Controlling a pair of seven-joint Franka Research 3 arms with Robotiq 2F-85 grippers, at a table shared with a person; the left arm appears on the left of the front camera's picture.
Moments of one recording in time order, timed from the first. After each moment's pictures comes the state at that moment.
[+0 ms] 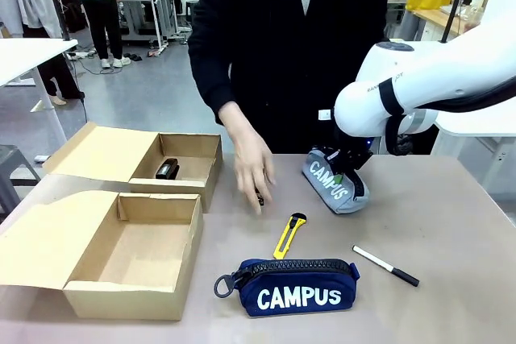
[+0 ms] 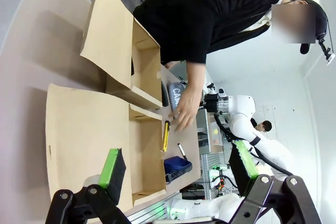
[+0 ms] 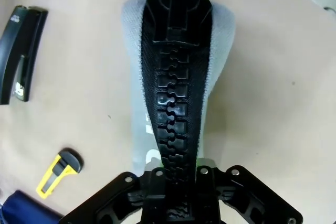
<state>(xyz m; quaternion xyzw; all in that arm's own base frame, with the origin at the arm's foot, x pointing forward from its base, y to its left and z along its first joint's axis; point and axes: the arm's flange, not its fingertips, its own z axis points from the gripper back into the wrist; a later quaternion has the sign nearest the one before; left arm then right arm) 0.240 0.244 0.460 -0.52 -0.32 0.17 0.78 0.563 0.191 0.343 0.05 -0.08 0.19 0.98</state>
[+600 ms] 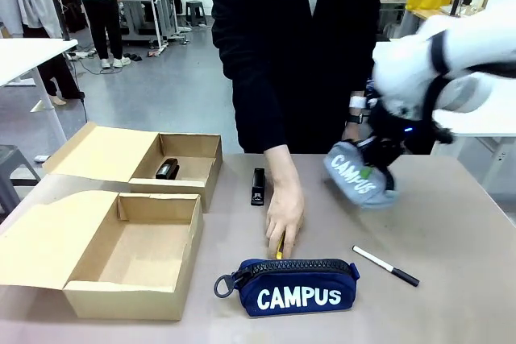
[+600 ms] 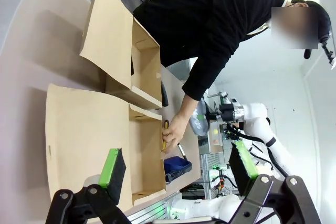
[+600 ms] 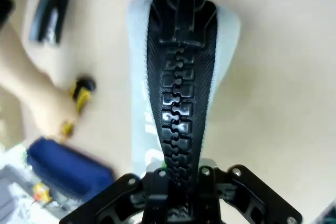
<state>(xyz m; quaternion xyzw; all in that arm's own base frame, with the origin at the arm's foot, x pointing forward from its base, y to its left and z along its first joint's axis) 0.240 0.244 0.461 -0.51 -0.32 0.17 0.78 0.508 0.093 0.414 0.14 -0.03 0.14 0.98</state>
